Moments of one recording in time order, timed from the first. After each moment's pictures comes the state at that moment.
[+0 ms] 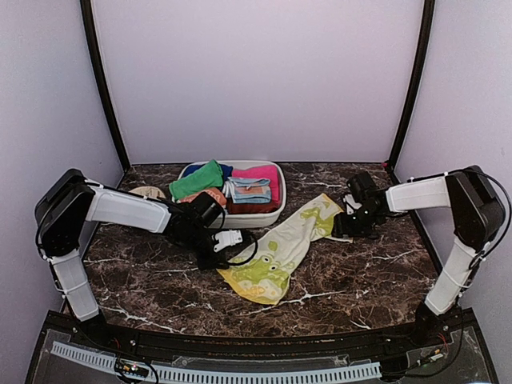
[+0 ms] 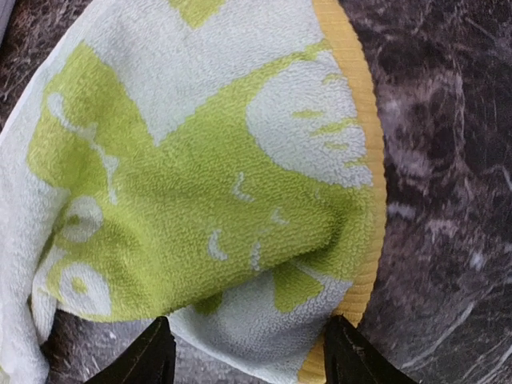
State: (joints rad) left arm -0.75 1.83 1.05 -0.41 0.23 0.52; right arm 0.39 1.75 0.98 -0.37 -0.05 0.32
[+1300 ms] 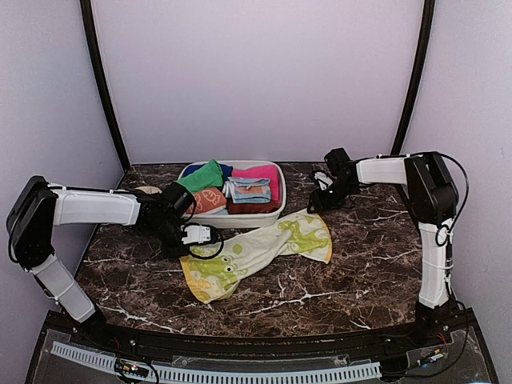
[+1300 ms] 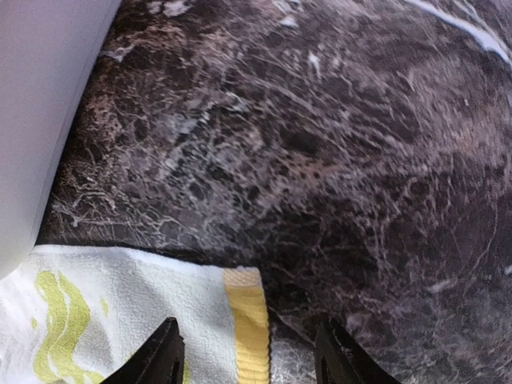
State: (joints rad) left arm -0.62 1.61 0.96 -0.59 -0.10 0.83; right arm 0.37 2.15 1.56 -0.53 -0.25 0.04
